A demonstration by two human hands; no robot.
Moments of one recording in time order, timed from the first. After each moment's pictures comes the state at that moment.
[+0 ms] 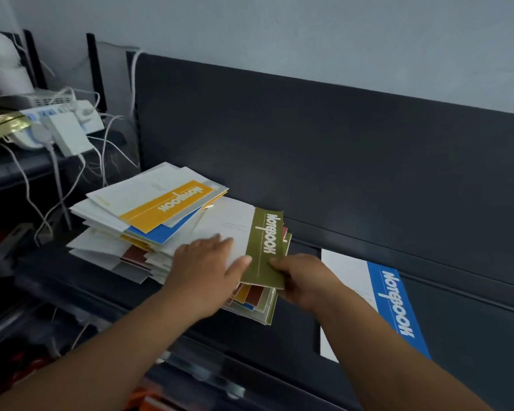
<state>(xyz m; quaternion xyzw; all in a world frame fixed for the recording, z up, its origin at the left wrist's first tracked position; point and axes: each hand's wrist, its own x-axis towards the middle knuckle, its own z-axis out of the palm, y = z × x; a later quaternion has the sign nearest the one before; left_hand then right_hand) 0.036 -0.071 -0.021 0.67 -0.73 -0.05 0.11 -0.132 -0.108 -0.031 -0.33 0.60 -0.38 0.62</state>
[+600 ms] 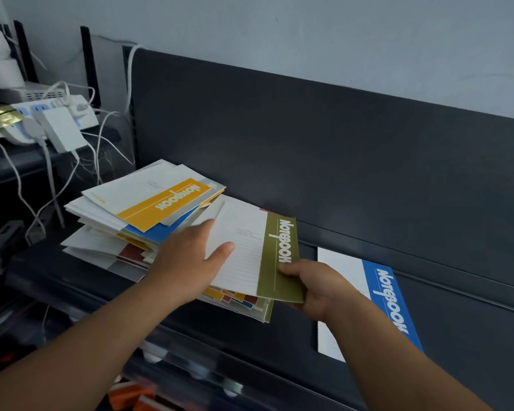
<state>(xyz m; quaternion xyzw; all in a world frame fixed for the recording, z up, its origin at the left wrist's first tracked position) 0.061 -0.078 -0.017 0.68 -0.69 -0.13 0.21 -0.143 -0.087 -0.021 -0.27 0.61 -0.38 0.64</state>
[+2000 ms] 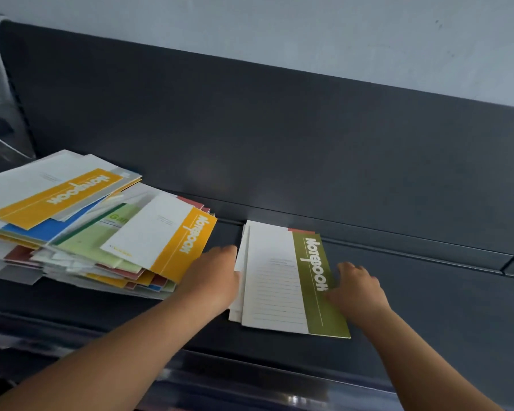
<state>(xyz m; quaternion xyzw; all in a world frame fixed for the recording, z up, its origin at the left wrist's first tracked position) -0.114 -0.058 -0.047 0.61 -0.77 -0.12 0.15 -0.336 -0.010 -0.038 -0.51 0.85 -0.09 0.14</state>
